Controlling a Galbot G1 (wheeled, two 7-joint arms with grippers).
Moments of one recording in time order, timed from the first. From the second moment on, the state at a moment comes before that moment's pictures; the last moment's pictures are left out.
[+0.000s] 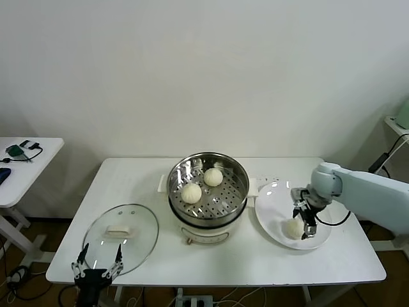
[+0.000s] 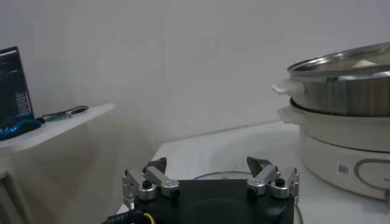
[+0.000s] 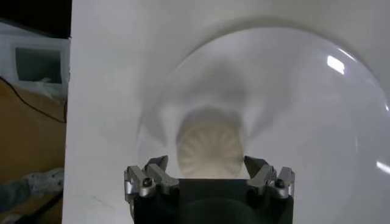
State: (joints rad) left arm 1.82 -1.52 -0.72 -2.06 0.05 -0.07 0.00; right arm 0.26 0.71 -1.33 1.23 0.17 -0.30 -1.02
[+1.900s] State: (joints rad) left arm 1.83 -1.51 -0.71 -2.09 0.06 -0.07 0.00; right arm 0.78 1.19 -1.46 1.31 0.02 0.41 -1.21
